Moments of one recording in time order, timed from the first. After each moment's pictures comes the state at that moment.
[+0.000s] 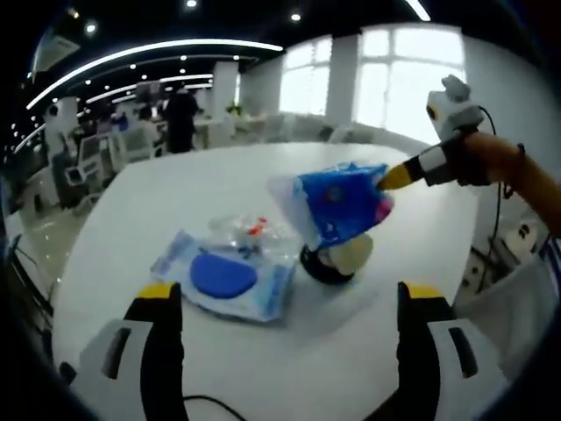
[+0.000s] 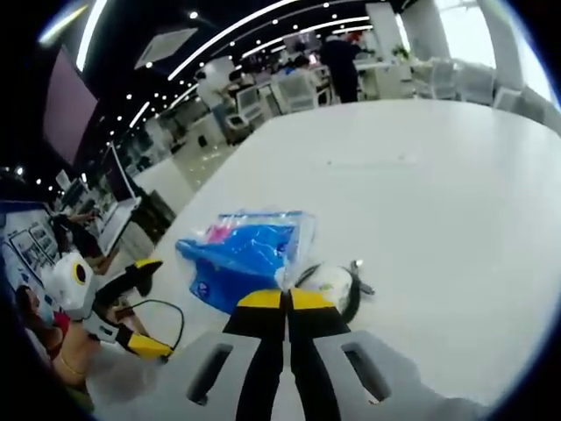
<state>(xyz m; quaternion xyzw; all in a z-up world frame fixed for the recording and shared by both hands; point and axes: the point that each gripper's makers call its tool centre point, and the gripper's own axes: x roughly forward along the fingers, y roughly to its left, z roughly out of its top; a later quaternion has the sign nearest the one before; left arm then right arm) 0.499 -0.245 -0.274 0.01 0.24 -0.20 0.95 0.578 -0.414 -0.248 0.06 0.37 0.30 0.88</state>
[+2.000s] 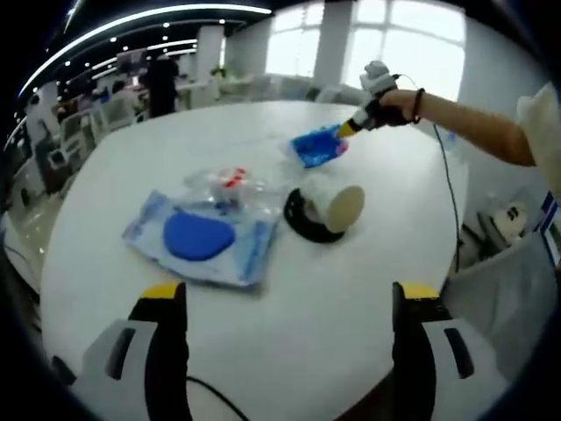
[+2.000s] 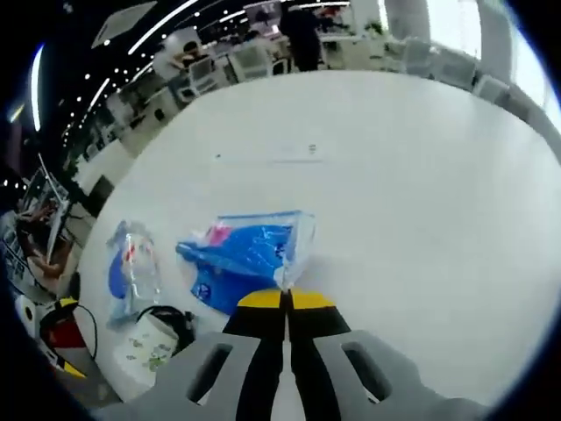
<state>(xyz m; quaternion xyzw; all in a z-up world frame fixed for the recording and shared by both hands) 0.487 -0.260 -0.324 0.02 0.34 -0.24 0.91 0.737 -0.533 -0.340 0.00 0.46 0.22 0.86</state>
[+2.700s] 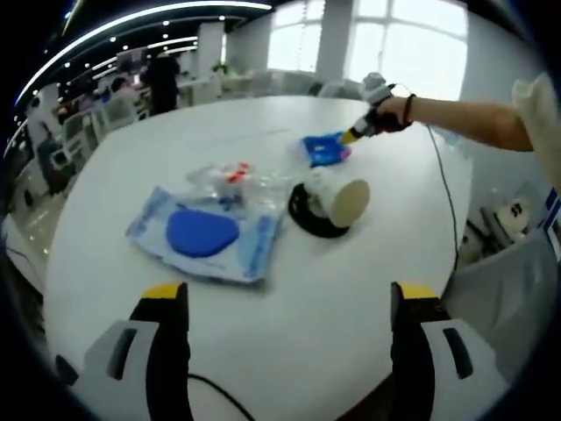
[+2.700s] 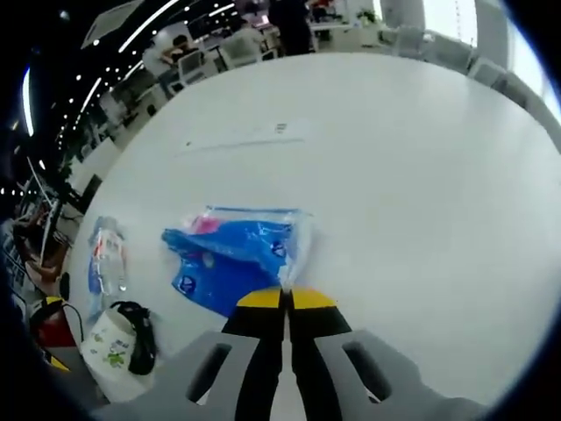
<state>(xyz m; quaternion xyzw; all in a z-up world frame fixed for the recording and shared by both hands) 0.485 -0.257 -0.325 0.03 0.34 -0.23 0.91 0.750 -0.558 -0.375 0.00 0.47 0.20 0.86</state>
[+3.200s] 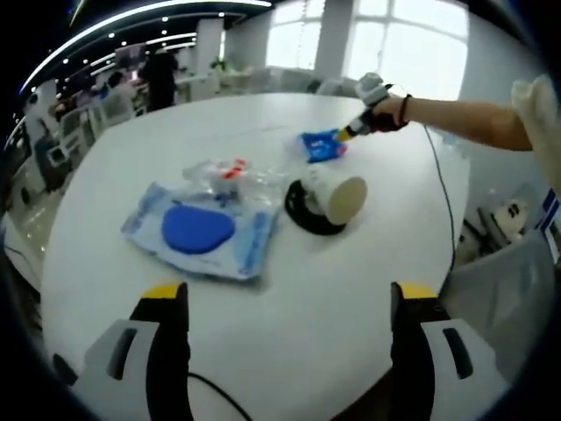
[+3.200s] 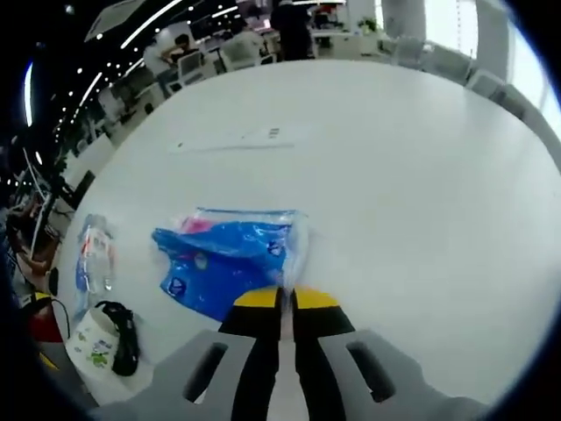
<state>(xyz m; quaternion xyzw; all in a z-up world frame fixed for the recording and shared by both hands) 0.484 -0.259 -0.328 0.02 0.35 -0.24 0.91 0.764 -0.566 -0.376 -0.03 0.45 0.20 0.87</state>
